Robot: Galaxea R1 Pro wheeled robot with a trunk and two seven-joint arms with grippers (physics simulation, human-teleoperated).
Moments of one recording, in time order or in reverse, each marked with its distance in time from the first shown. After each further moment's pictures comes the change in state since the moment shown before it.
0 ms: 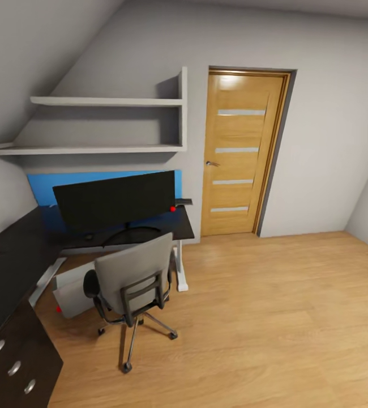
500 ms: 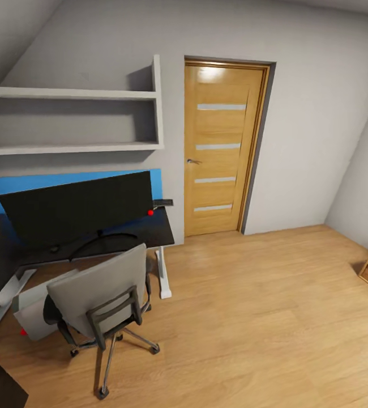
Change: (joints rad) left arm 0.000 0.011 0.073 0.000 0.020 -0.001 -0.002; right arm 0.000 0.001 -0.001 0.000 -0.003 0.001 0.000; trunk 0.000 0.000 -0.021
